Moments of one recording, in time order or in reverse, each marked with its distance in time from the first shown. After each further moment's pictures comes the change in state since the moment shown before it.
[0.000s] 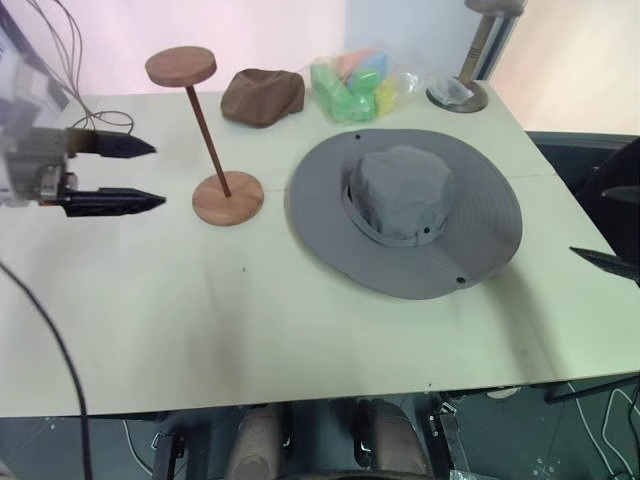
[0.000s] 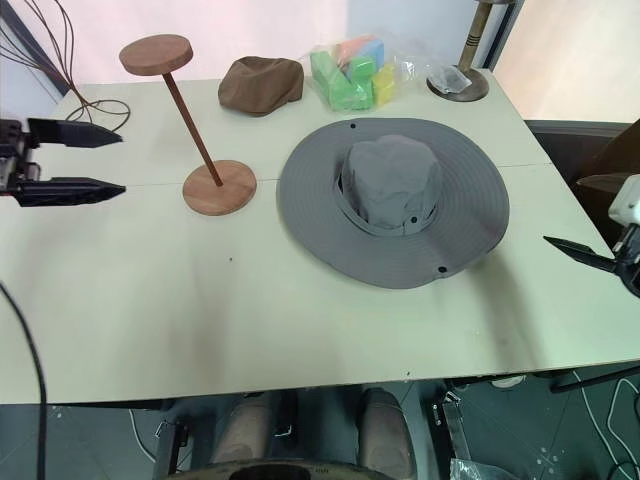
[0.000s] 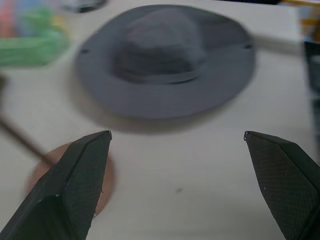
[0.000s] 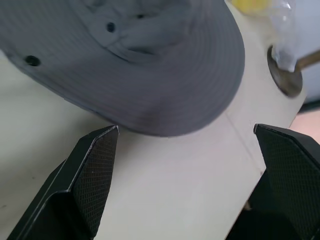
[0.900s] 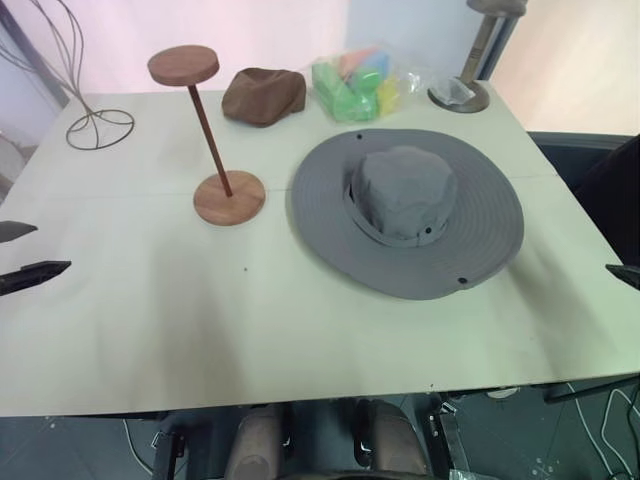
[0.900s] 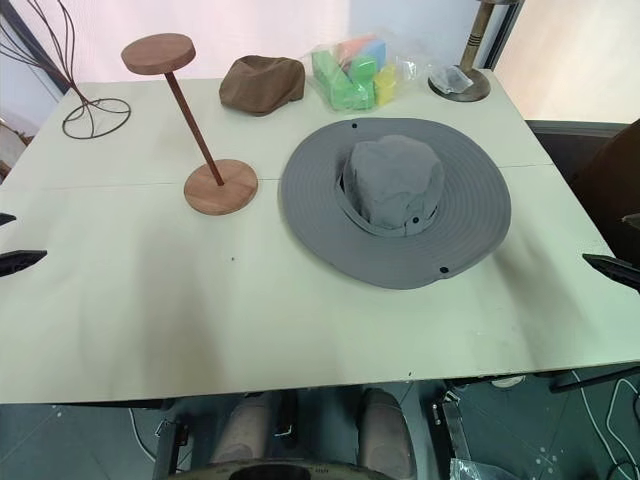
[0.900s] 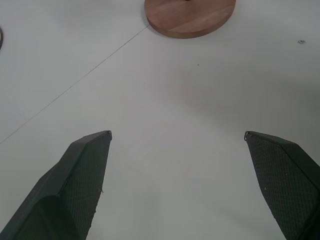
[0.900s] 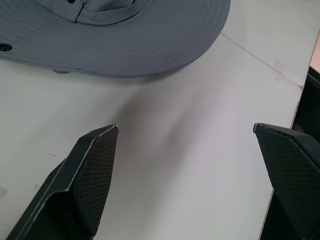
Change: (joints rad) left arm 0.703 0.060 0.424 0.277 0.213 -0.427 0.245; right arm -0.054 -0.021 -0.001 0.490 0.098 0.052 0.092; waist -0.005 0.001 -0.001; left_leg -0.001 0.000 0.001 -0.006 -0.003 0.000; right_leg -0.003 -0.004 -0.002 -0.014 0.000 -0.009
